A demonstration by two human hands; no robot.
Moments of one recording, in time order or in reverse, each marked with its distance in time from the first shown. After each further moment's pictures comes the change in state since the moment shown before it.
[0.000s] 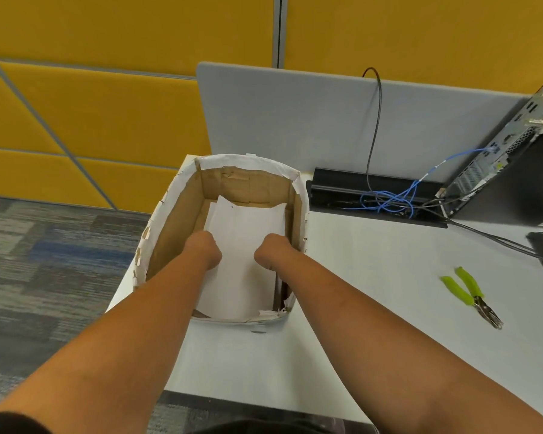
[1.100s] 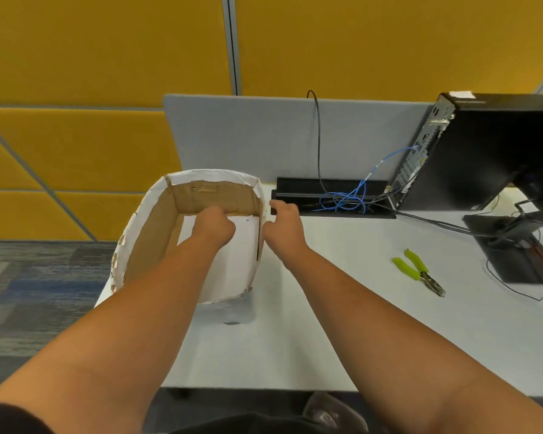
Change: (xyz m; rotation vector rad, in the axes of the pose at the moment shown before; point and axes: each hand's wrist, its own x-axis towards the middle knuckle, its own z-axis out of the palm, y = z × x) left_hand -0.055 0.089 -0.019 -0.303 0.320 0.217; right_hand -0.071 0.074 -0.029 0.718 0.616 -0.150
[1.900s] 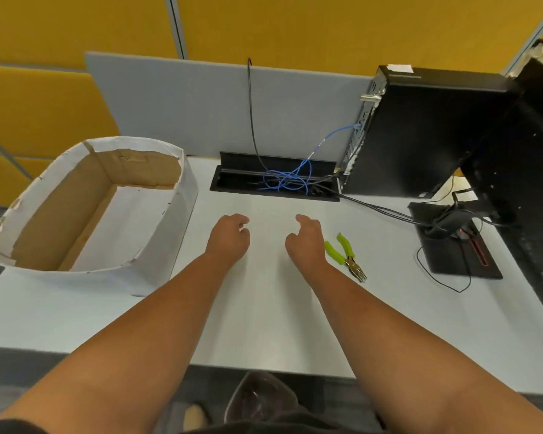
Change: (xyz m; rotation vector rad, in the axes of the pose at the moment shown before) left_hand -0.089 0.135 0.164 -0.212 -0.049 0.080; right_hand 0.008 0.188 -0.159 -0.091 0.034 0.126
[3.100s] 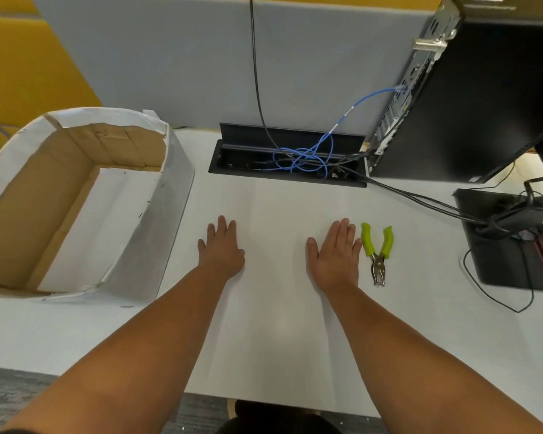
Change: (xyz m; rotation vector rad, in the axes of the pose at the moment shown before) left_hand 0.052 -0.076 0.057 0.541 -0.283 -0.151; right_hand 0.062 0.112 0.043 -0.627 -0.028 -0.047
